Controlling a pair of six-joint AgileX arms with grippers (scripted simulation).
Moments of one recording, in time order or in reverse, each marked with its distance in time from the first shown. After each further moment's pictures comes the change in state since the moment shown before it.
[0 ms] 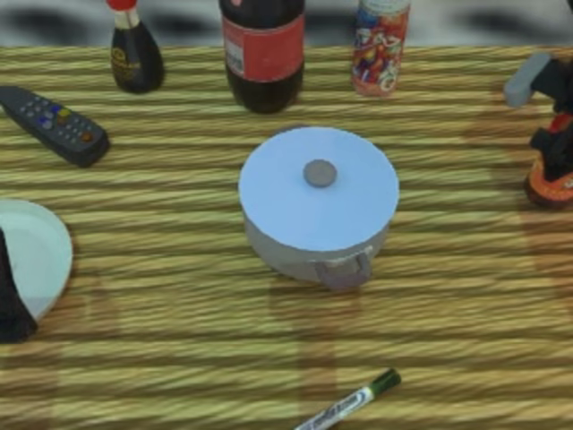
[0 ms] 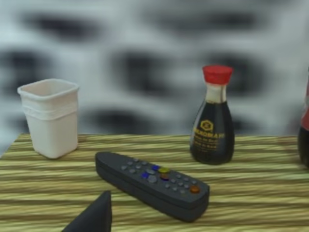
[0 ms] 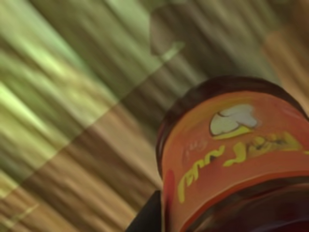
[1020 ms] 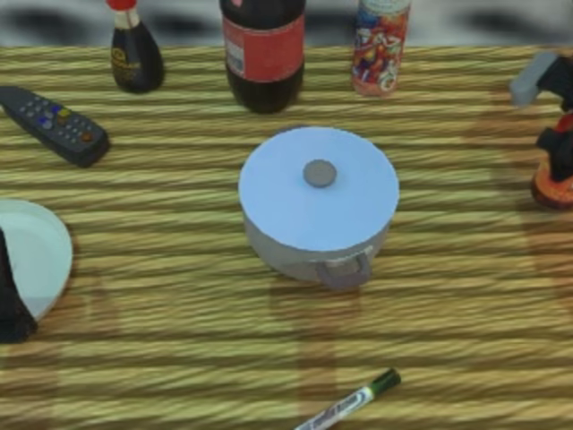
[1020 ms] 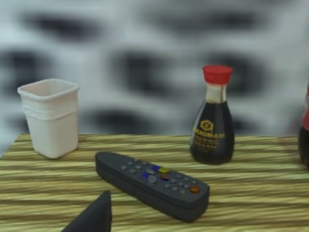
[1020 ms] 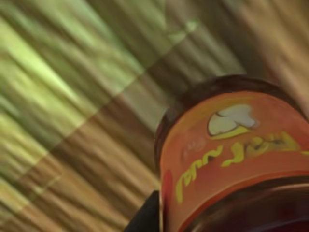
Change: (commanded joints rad) left arm 0.000 0.000 0.000 0.000 0.000 0.000; right arm 0.003 -0.075 -0.064 -0.016 -0.001 0.001
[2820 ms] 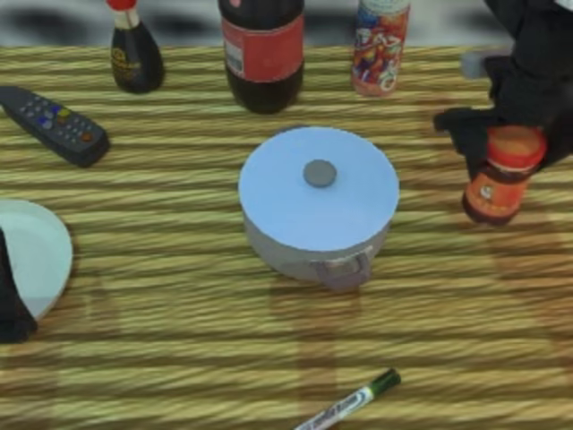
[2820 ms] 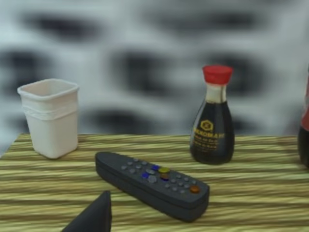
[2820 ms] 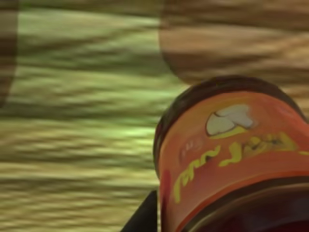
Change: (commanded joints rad) left arm 0.000 0.000 0.000 0.000 0.000 0.000; right arm 0.233 -0.144 -0.099 -0.064 -0.005 1.023
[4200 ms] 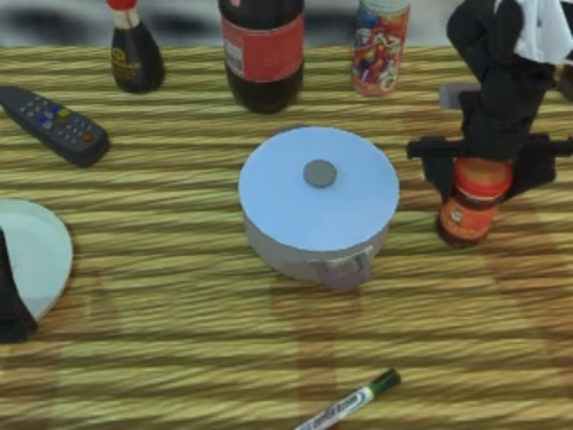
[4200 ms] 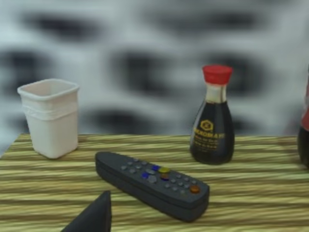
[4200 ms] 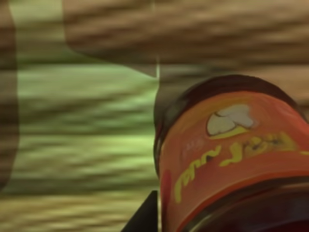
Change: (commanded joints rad) left arm 0.000 0.000 0.000 0.000 0.000 0.000; right arm 0.035 0.052 -0.125 0.197 0.001 0.120
